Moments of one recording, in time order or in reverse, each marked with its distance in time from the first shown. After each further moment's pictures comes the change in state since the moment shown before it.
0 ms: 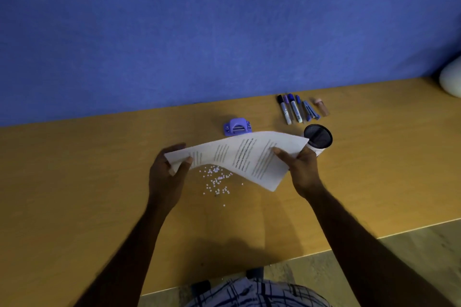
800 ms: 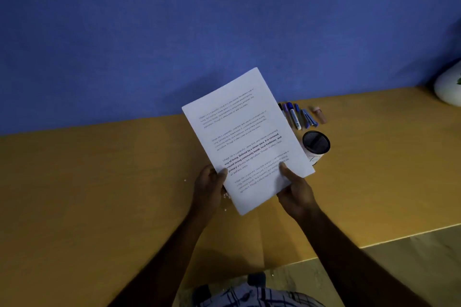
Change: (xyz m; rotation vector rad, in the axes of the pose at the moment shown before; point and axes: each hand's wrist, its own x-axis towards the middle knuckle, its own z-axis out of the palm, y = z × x) left_hand -0.042 0.027 0.064 -0.326 -0.242 -0.322; right_hand -0.032 0.015 0.011 0.678 0.097 0.357
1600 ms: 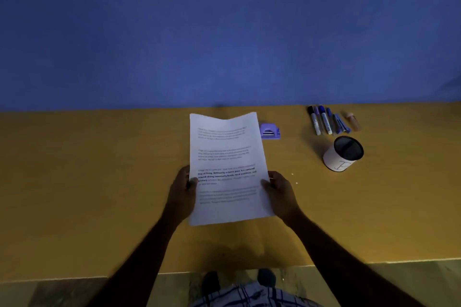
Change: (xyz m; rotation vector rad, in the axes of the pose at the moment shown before) left_hand -0.013 -0.030 -0.132 0.463 0.165 0.086; right_hand -0.002 0.081 0.027 -1.156 -0.116 -0.146
